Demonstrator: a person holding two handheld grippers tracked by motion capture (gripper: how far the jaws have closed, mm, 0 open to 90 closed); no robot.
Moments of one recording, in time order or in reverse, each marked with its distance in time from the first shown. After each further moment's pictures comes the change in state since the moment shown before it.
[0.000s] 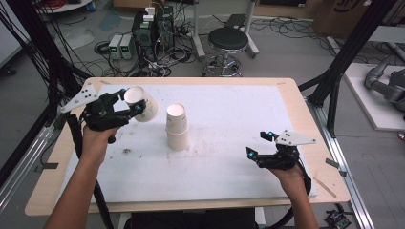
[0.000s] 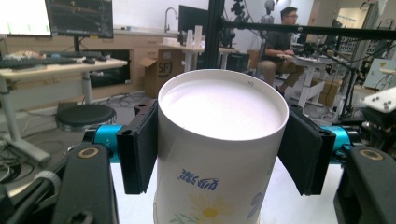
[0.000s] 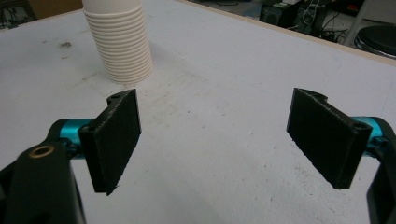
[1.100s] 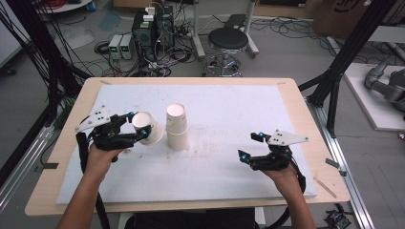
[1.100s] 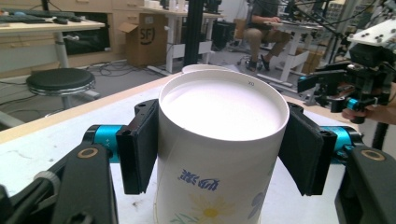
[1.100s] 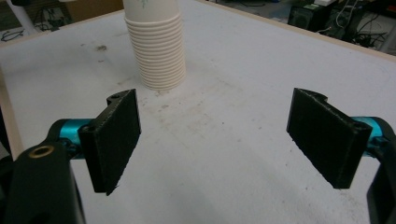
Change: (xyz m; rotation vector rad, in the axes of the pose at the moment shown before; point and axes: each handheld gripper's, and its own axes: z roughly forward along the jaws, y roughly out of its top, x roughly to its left) left arm -0.013 -0.051 -0.004 0.126 -0.084 -0.020; right arm 0.016 0.012 0.010 0.001 0.109 -0.021
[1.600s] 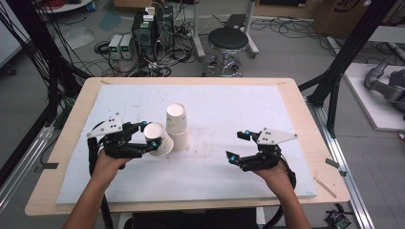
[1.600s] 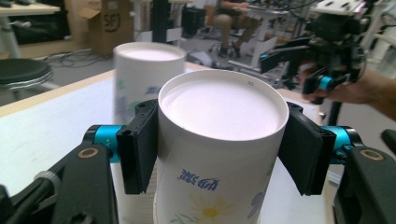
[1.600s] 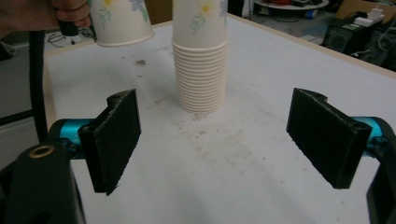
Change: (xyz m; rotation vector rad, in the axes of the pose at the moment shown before) left arm -0.024 -0.008 0.018 0.042 -0.143 0.010; right arm 0.020 0.019 0.020 -0.040 0.129 -0.063
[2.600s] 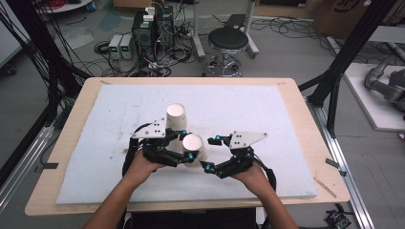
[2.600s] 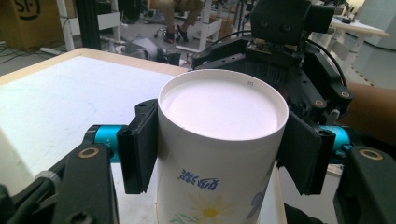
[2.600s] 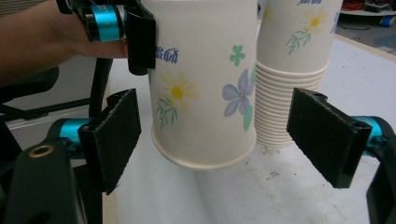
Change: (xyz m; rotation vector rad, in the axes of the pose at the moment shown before) left arm -0.036 0.005 0.084 0.076 -0.226 0.035; right arm 0.031 0.013 0.052 -0.001 0.213 -0.053
